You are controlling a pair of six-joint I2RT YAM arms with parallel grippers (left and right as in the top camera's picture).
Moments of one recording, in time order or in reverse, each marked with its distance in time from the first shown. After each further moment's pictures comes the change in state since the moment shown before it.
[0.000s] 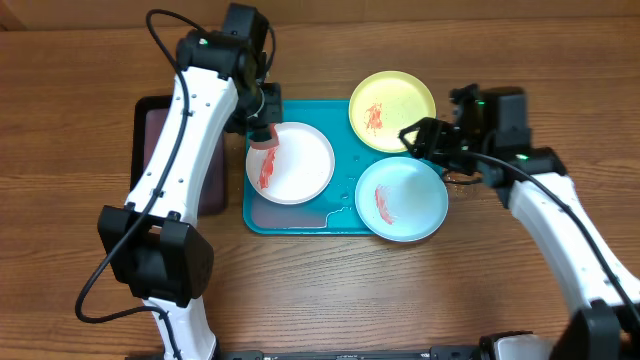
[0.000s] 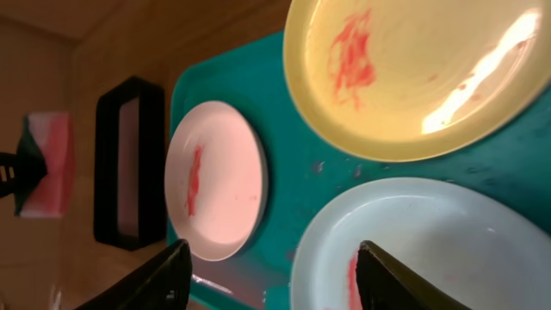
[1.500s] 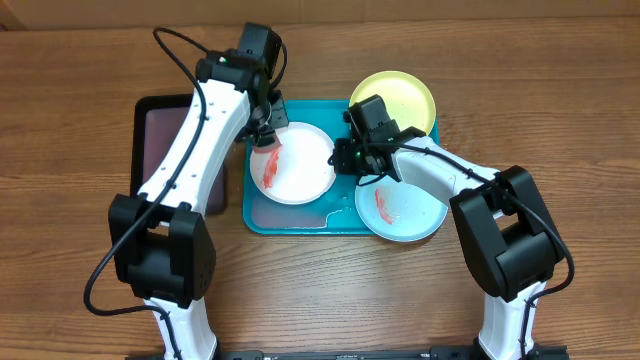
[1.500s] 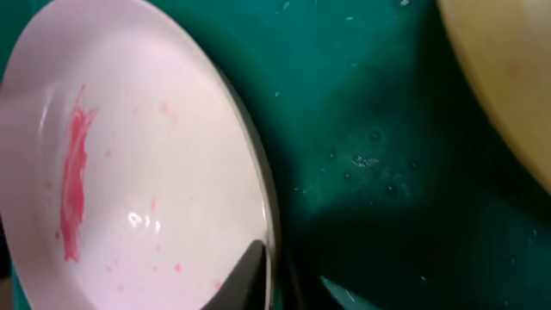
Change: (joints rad) left arm -0.017 0.000 -0.191 0.197 -0.118 -0.177; right arm 0.332 0.550 0.246 0.101 0.229 0.034
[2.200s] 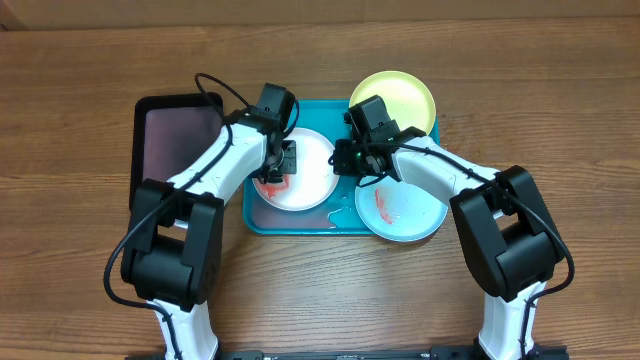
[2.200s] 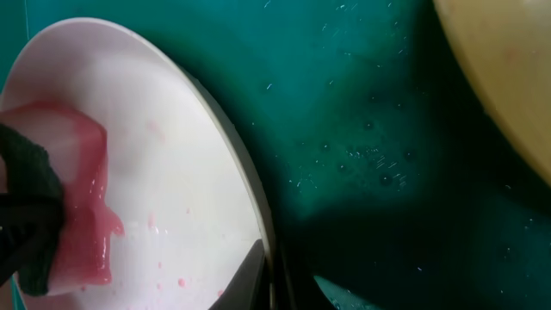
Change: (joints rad) left arm -0.050 -0.005 -0.443 0.412 -0.002 0.196; right arm -0.001 0.000 0.000 -0.013 -0.004 0.014
